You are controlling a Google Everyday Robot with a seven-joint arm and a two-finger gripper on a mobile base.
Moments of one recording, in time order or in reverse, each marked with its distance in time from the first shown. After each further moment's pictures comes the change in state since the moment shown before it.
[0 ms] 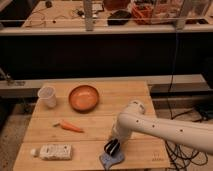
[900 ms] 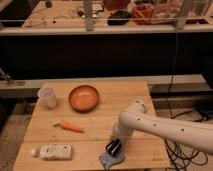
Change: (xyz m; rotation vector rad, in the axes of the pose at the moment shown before) arm 0.002 0.005 -0.002 -0.002 -0.020 0.013
